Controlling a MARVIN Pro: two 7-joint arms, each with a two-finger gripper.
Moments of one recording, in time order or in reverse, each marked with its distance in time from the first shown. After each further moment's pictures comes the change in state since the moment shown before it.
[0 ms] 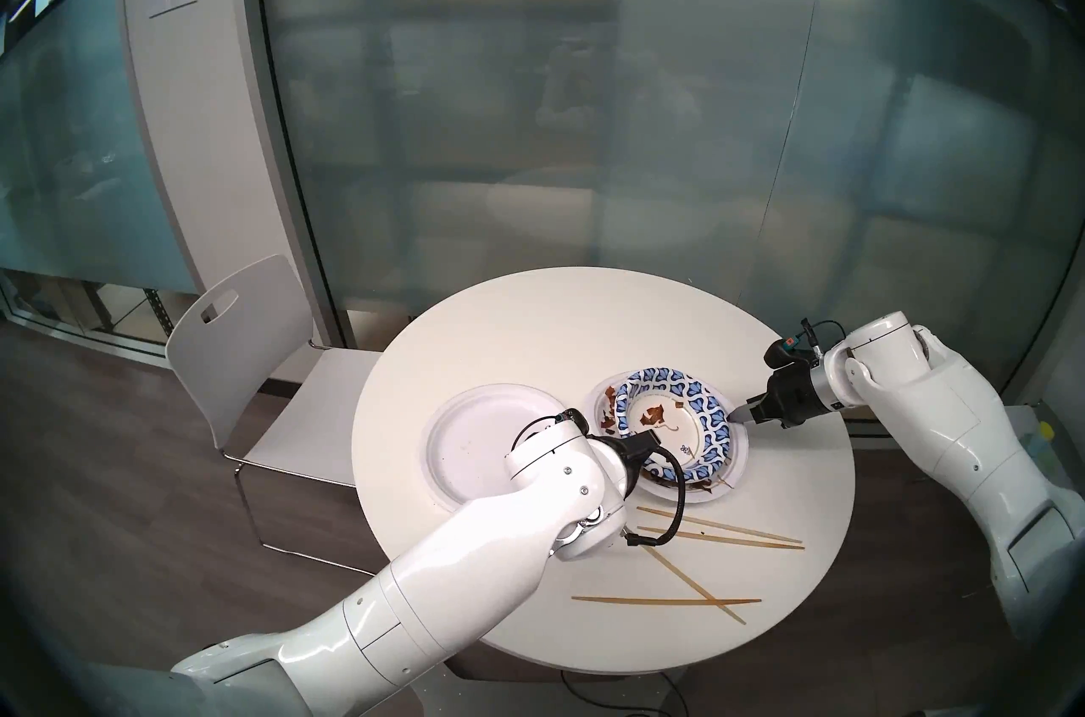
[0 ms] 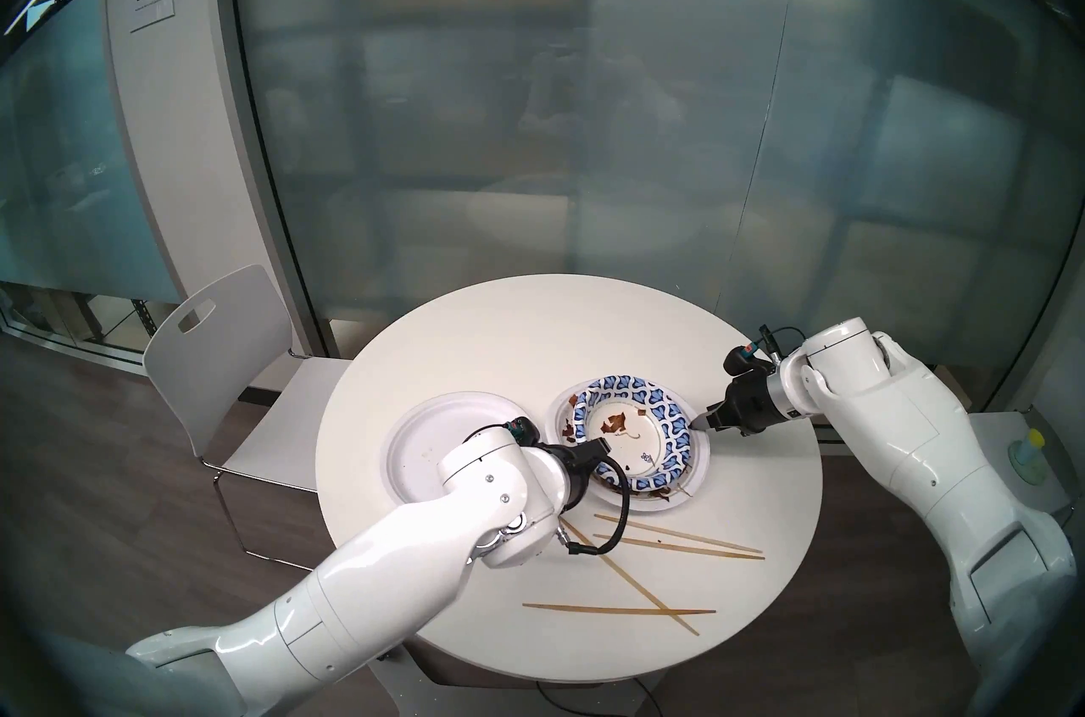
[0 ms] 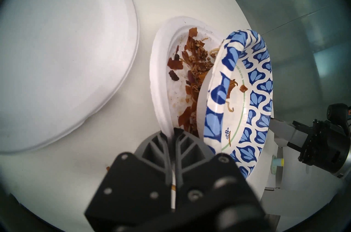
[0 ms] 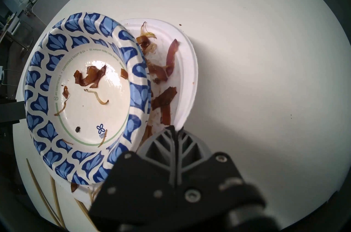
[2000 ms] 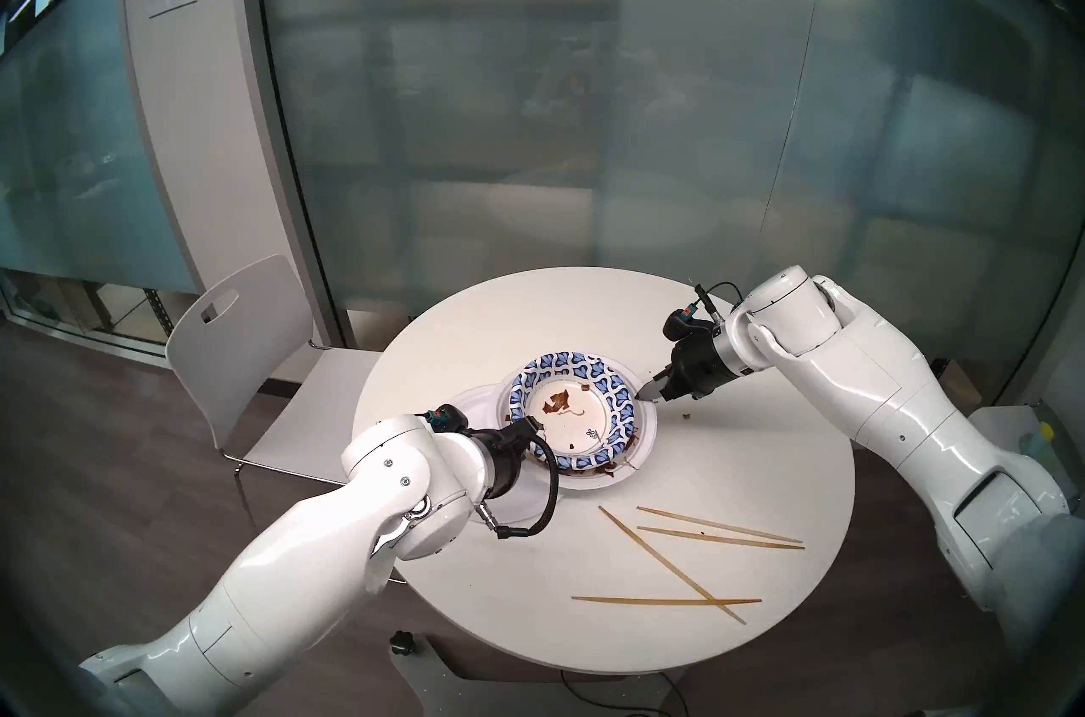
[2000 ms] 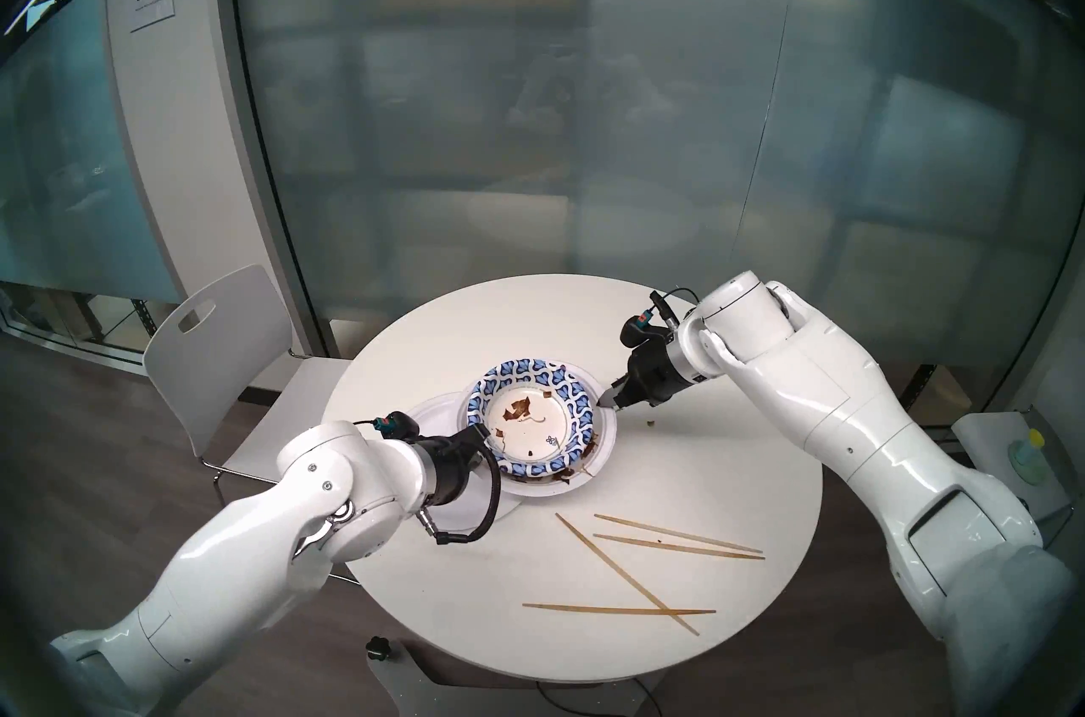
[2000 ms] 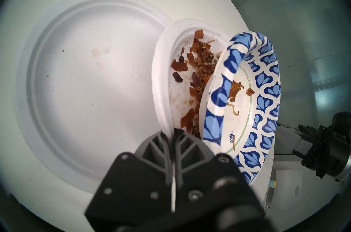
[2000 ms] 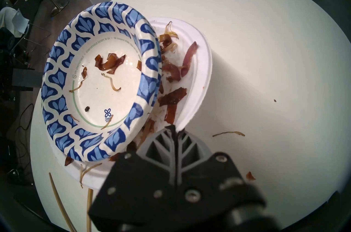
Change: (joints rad) left arm 0.202 0.320 -0.286 -0.253 -0.189 0.018 -0.053; right arm 0.247 -0.202 -0.248 -0.013 -0.161 0.016 0.119
